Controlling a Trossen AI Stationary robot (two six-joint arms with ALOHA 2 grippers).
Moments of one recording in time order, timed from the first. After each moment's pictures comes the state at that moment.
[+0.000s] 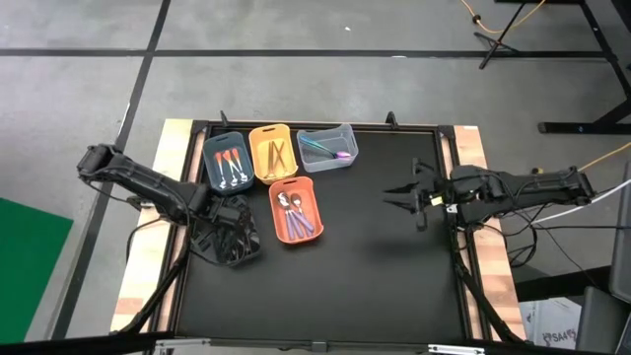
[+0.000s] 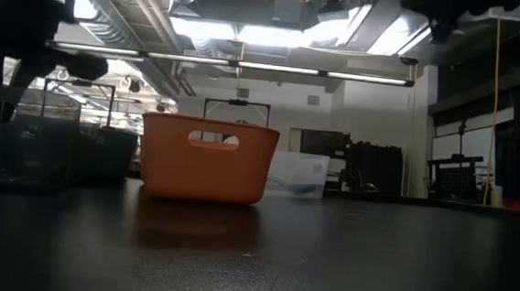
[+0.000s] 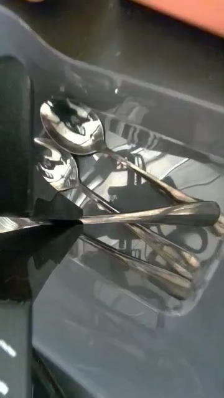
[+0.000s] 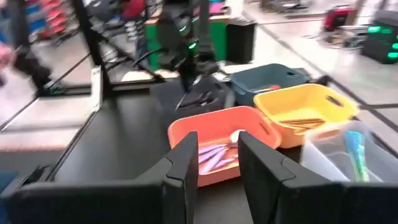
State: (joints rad) left arm -0.27 1.16 0.74 -1.04 0.01 0.43; right arm 0.12 0.69 0.65 -0.17 0.08 0.09
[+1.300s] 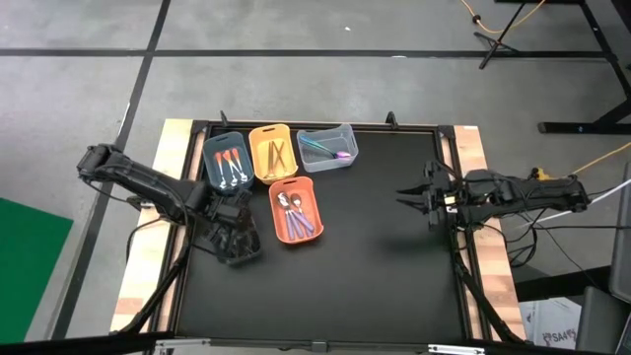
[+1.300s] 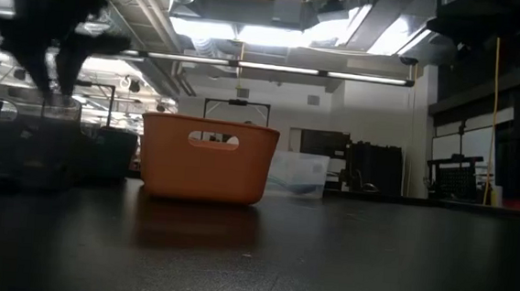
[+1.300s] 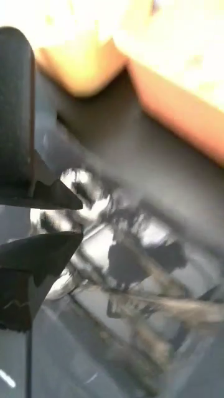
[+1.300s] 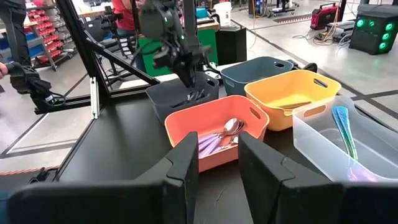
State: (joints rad) left arm -0.27 1.16 0.78 -1.01 -0.21 0.31; right arm 0.12 0.42 0.48 -0.21 0.12 0.18
